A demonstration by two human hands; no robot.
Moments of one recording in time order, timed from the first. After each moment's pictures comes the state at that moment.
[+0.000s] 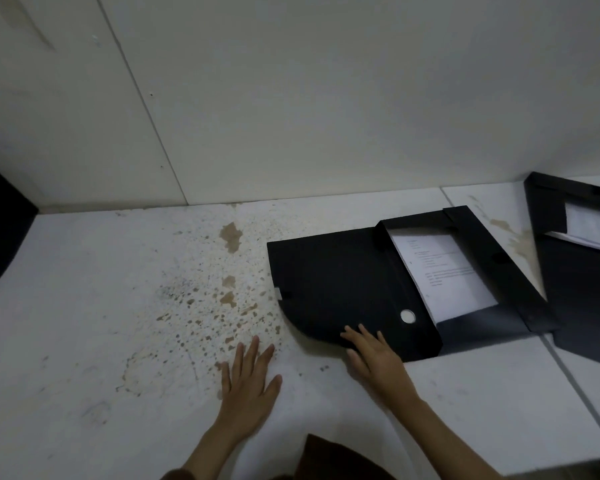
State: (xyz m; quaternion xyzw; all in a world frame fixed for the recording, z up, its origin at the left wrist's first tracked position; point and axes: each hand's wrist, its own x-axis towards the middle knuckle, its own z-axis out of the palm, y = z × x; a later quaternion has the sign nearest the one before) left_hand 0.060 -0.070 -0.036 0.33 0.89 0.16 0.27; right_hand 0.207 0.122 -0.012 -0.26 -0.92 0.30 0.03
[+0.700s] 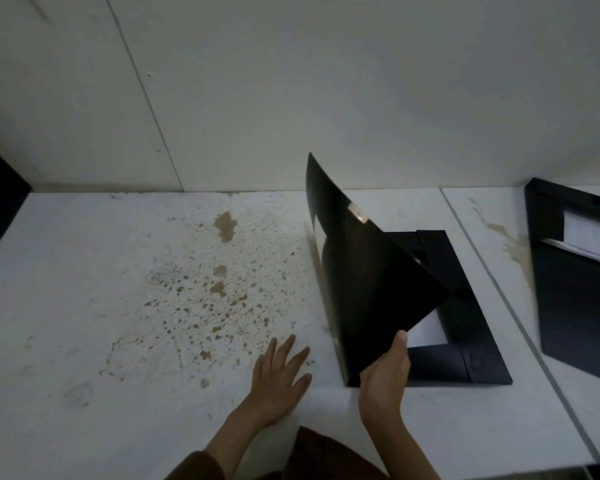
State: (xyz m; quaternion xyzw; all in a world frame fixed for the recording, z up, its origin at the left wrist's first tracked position) left_hand 0.099 -0.023 -0.020 0.38 0.84 0.15 0.37; right_hand 0.201 0.083 0.046 -0.56 -0.36 0.68 0.32
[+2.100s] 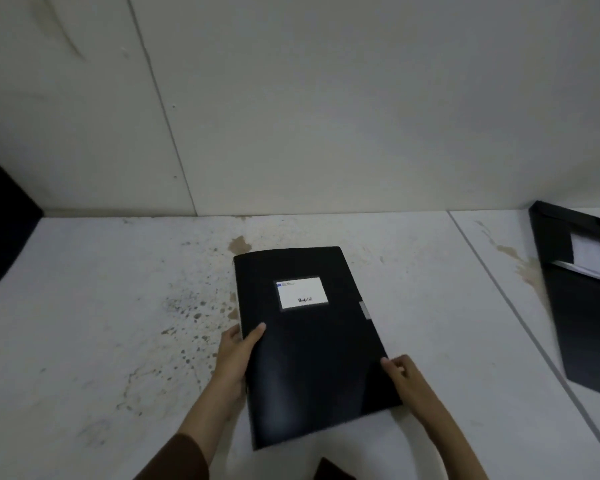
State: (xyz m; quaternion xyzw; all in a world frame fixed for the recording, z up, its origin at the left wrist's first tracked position) left_hand -0.003 -0.036 0.027 -0.06 0.66 0.64 0.38; right_hand 0.203 0.136 0.007 -0.53 -0.68 0.51 0.01
